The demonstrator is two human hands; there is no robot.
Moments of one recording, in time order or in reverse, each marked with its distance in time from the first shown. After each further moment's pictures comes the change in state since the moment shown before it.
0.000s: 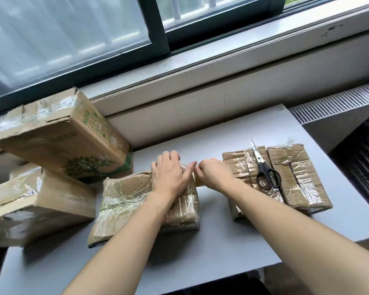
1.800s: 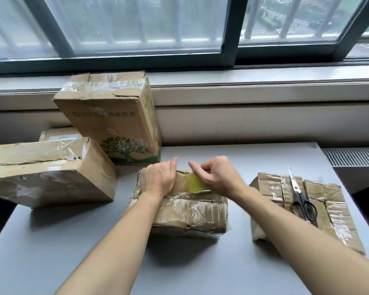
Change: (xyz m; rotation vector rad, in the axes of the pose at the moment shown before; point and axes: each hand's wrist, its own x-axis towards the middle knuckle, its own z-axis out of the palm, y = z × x) left_hand -0.014 -0.138 -0.001 -0.136 0.176 -0.181; right_hand -0.010 -0.120 -0.023 0.266 0.101 -0.278
